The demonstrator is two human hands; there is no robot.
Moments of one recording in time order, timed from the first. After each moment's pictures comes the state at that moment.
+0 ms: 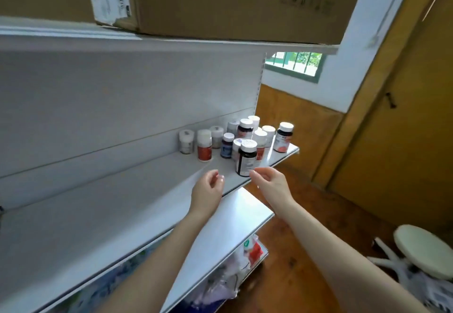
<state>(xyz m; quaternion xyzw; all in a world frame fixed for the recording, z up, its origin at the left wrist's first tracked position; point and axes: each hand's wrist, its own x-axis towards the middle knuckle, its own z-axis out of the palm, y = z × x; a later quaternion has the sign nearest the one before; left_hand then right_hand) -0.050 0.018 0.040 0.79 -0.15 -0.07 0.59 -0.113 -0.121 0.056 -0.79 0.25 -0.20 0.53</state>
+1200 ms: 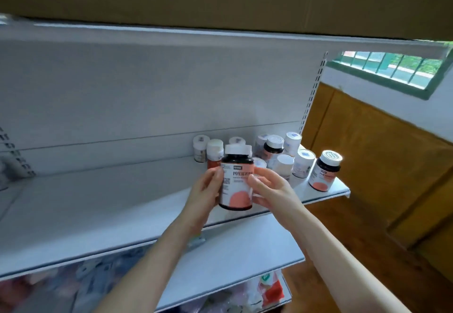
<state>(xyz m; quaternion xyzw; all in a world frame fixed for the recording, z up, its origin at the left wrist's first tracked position) -0.004 -0.088 0.045 0.65 -0.08 -0.06 0.75 -0.023 -0.247 0.063 -0.69 -0.02 0.04 0.72</state>
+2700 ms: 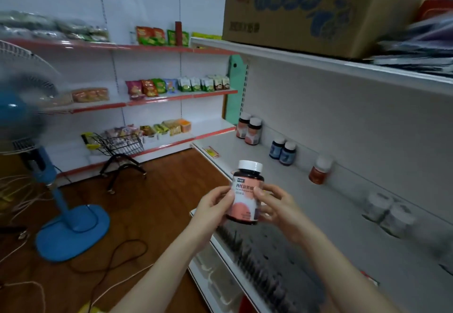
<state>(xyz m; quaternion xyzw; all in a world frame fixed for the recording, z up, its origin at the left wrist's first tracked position) -0.357 0.691 0.043 0.60 0.32 0.34 0.65 -0.203 0.632 0.057 -0.58 -0.35 0.45 0.58</state>
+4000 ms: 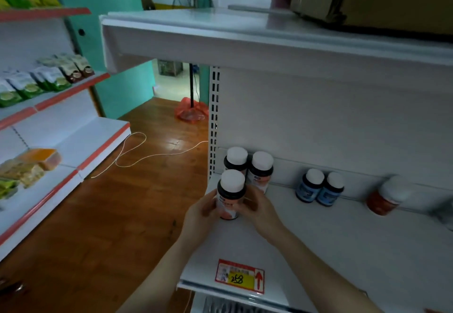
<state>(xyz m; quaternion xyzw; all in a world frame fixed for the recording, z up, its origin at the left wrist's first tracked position) -0.176 1.205 -0.016 0.77 0.15 0.10 0.61 -0.097 1.068 -0.013 -0.73 -0.23 0.18 0.61</state>
